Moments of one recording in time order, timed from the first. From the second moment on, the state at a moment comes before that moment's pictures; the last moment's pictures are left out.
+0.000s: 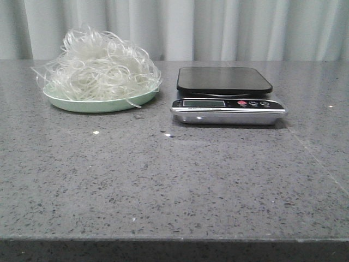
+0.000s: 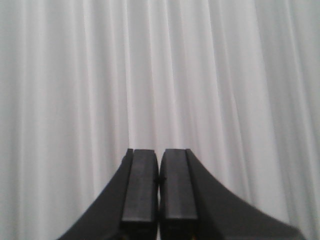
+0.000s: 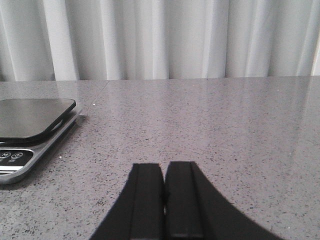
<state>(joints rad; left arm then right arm) -0.06 0.26 -0.60 0.01 -0.06 0.10 -0.04 -0.01 0.03 0.06 0.03 0.03</state>
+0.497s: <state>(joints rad) -0.22 0.85 -1.02 0.02 0.29 0.10 -0.04 -0.01 0.03 0.06 0.03 0.03</state>
